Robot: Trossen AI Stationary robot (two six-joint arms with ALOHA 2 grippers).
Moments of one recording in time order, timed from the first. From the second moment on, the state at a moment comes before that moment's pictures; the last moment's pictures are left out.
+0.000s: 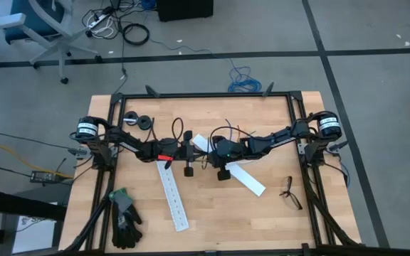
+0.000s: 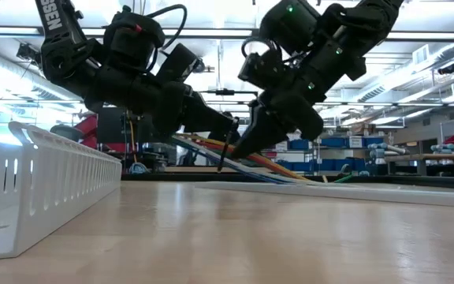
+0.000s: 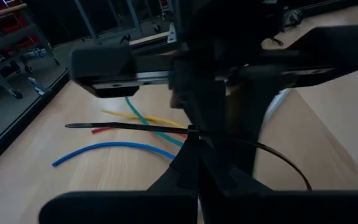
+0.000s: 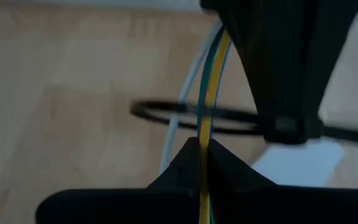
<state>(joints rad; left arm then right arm) 0.01 1.75 0.57 0.94 -0.09 0.23 0.05 1.78 0.93 0.18 0.09 -0.24</state>
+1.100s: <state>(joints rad) 0.01 1.75 0.57 0.89 -0.09 0.23 0.02 1.54 0.94 -0.20 0.09 -0.08</state>
